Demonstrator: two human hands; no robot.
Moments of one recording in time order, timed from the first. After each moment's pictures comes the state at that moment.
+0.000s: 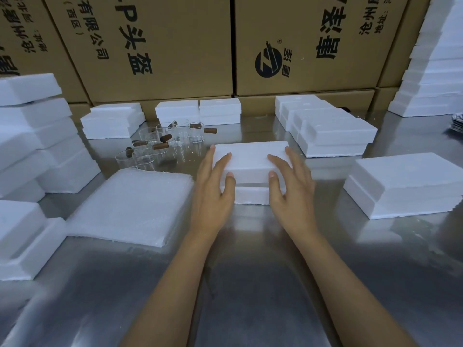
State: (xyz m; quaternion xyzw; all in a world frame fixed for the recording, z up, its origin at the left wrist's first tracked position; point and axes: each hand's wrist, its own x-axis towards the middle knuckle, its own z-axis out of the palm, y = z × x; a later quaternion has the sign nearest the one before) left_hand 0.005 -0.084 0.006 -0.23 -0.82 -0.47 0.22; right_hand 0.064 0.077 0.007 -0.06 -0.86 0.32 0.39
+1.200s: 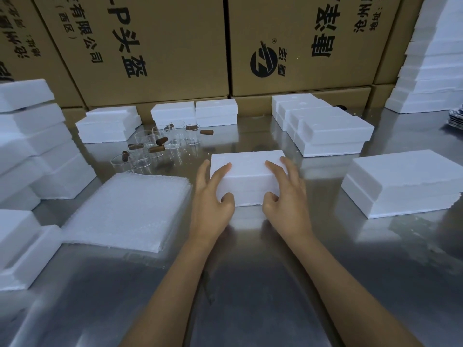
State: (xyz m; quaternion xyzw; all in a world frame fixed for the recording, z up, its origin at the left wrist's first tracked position) left_hand 0.017 -0.083 0.005 -0.19 -0.84 -0.48 0.17; right_hand 0.063 0.075 -0.003 -0.10 -0.88 0.32 0.33
